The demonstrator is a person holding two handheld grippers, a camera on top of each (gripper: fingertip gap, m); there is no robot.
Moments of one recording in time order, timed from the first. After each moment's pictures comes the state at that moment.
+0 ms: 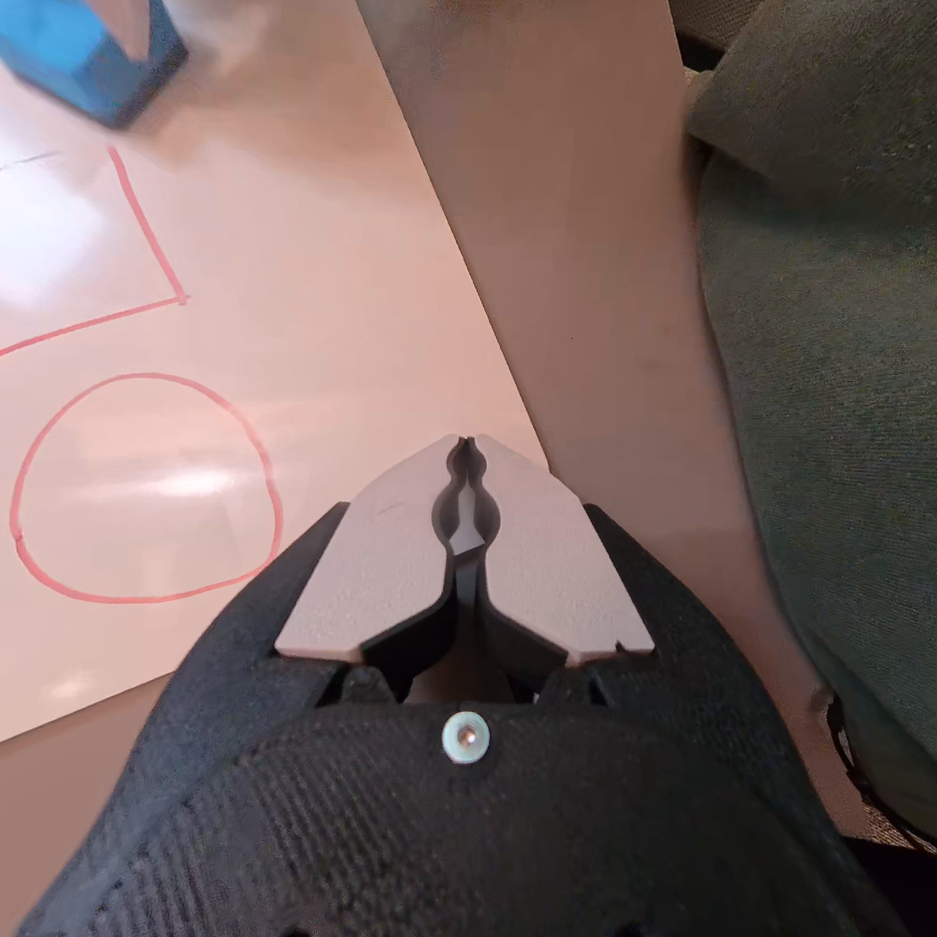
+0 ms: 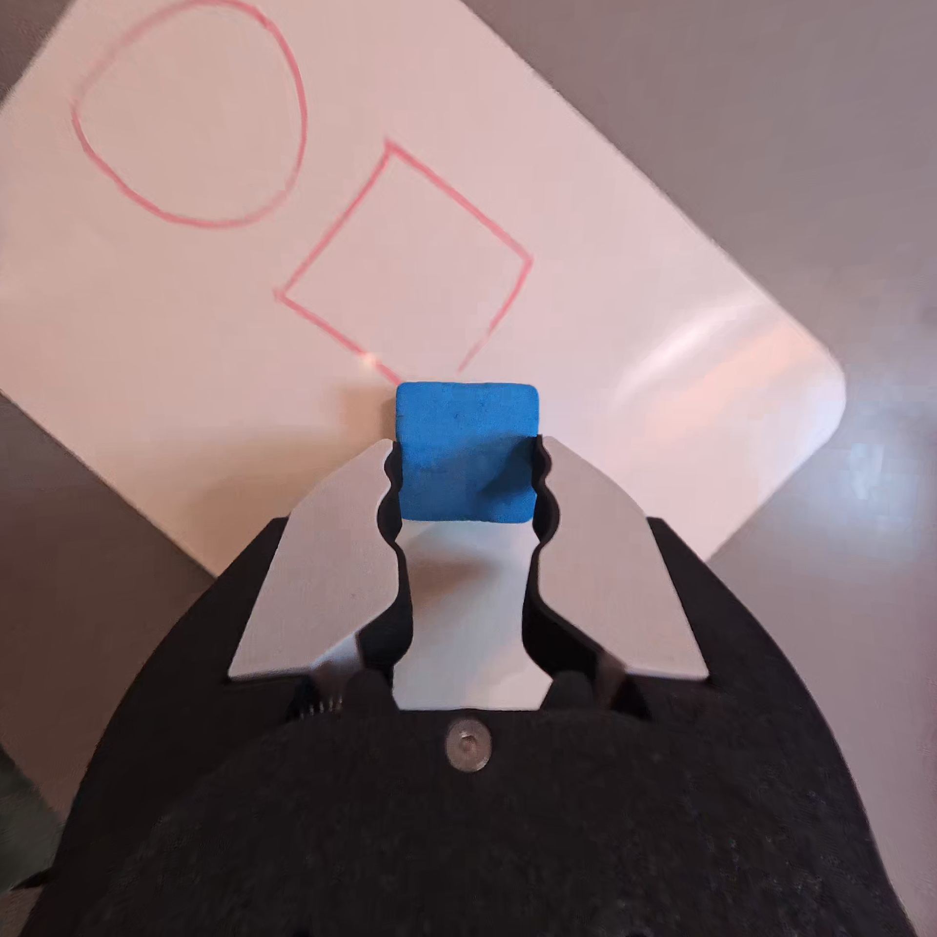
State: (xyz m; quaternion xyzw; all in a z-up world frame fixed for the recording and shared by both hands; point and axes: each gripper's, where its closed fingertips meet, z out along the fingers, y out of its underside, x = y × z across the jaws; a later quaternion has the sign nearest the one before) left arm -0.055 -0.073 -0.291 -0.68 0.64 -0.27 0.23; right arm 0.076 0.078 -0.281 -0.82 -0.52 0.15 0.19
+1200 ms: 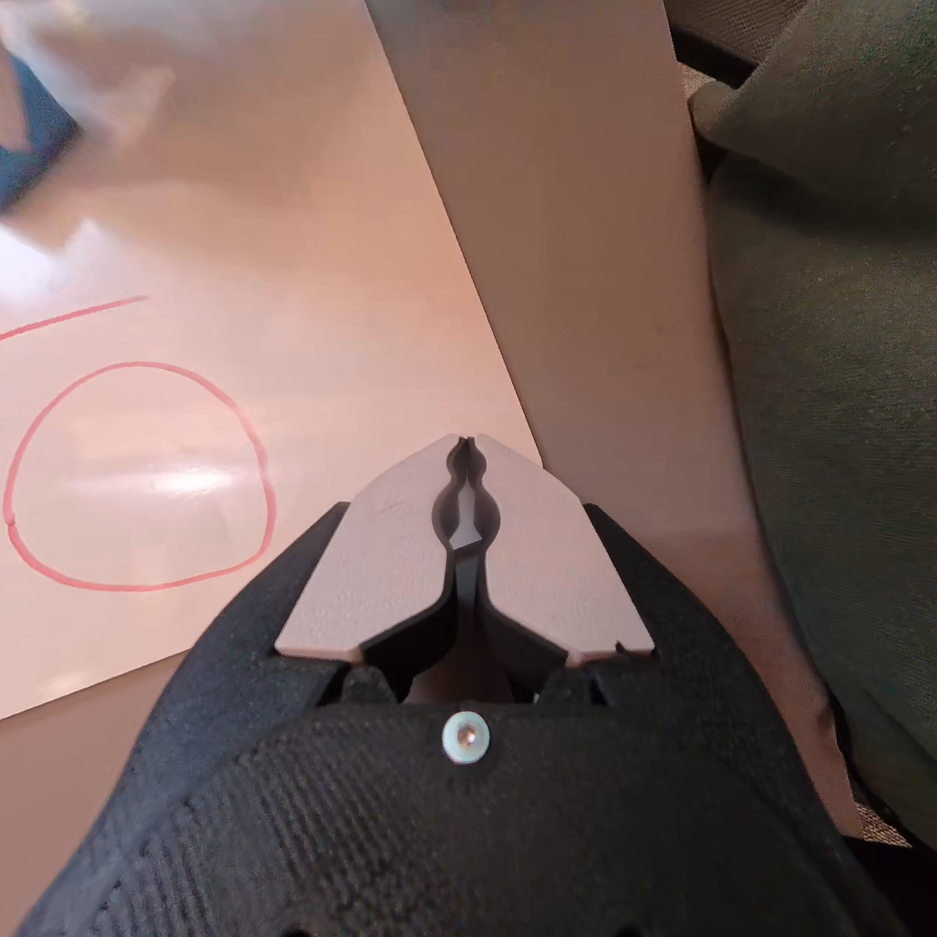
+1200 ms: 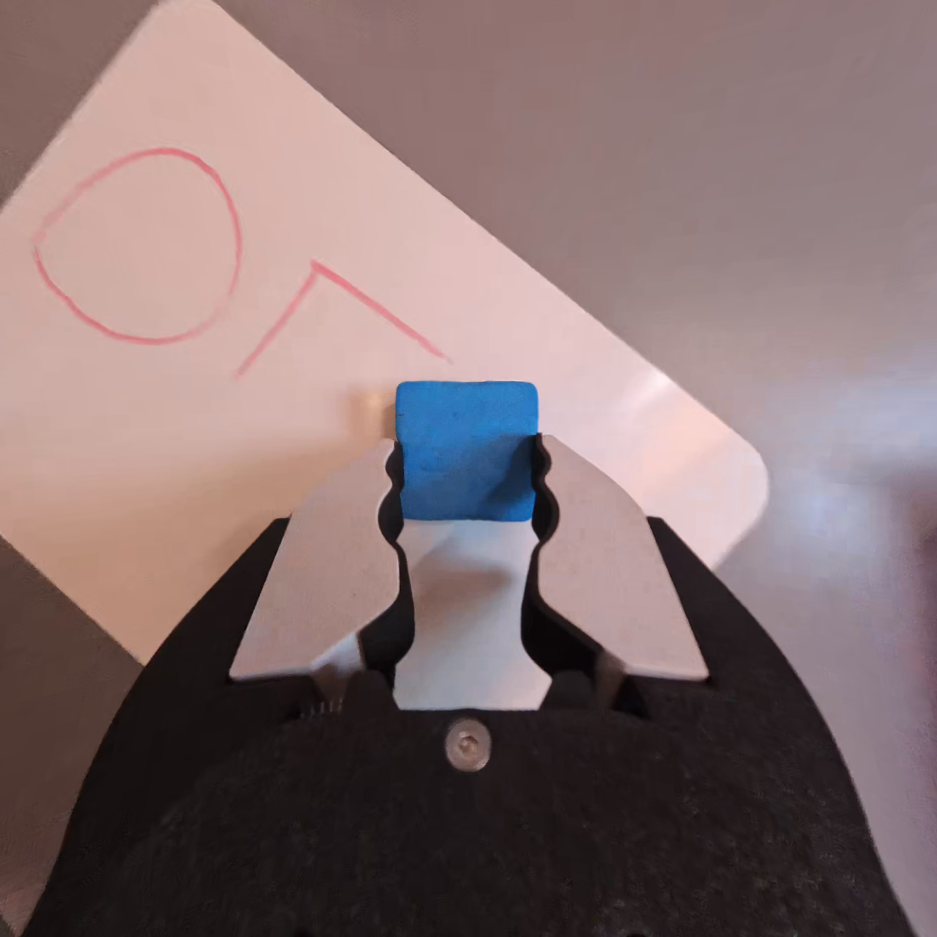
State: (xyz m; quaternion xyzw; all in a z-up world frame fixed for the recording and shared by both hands) left arm -0.055 -0.075 -0.291 -0.69 0.63 -0.27 0.23; right arm 0.049 0.113 -0.280 -0.82 -0.50 0.17 0.22
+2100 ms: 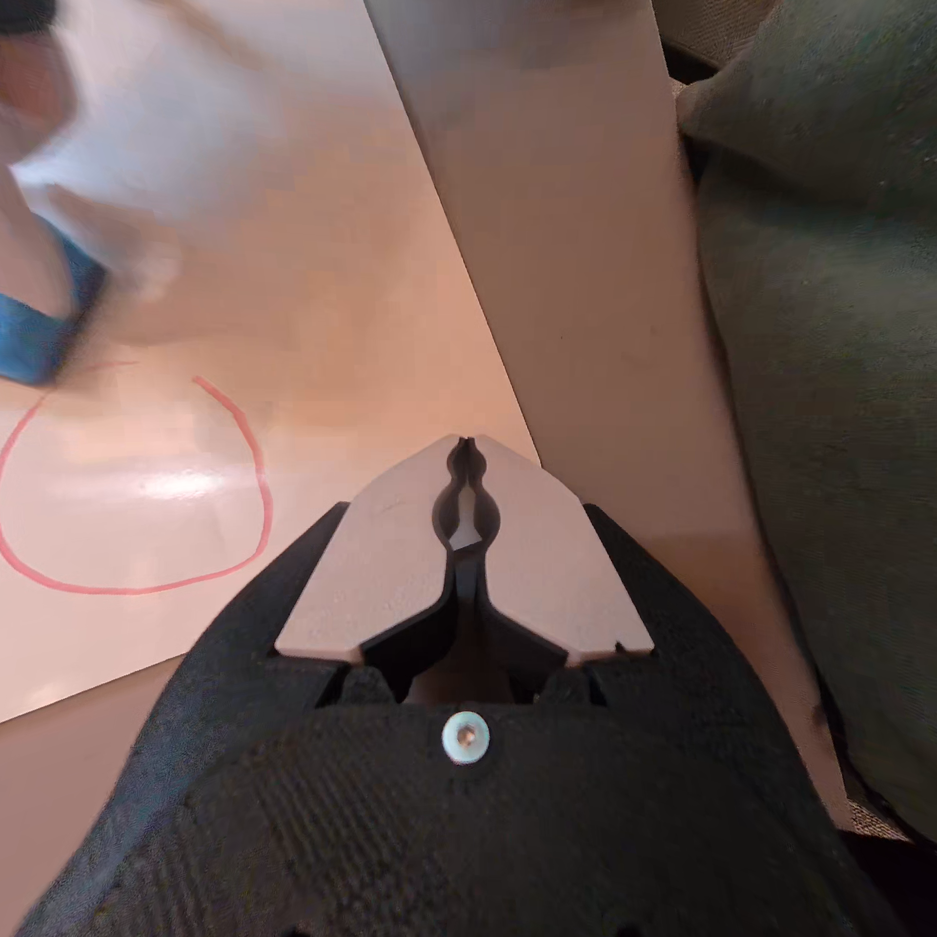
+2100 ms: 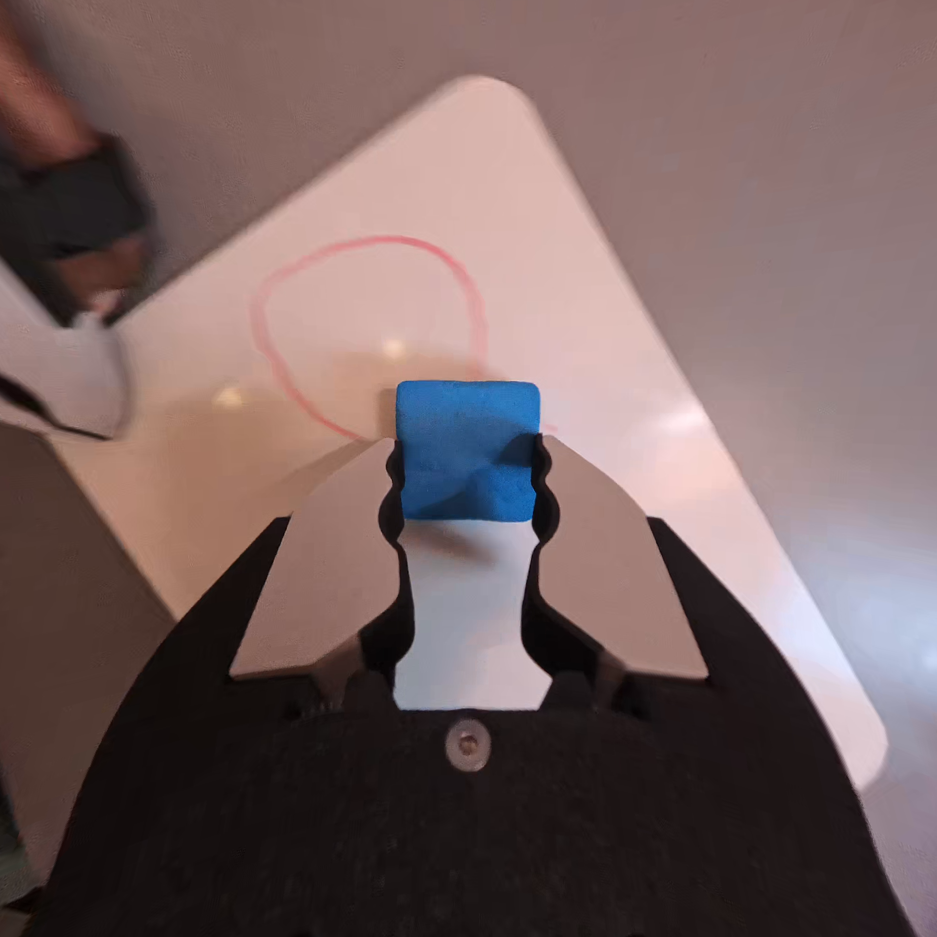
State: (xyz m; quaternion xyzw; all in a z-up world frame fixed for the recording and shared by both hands) left arm -0.055 -0.075 -0.291 -0.69 0.63 -0.29 0.22; right arm -0.031 0.072 -0.281 -0.75 -0.62 0.17 0.18
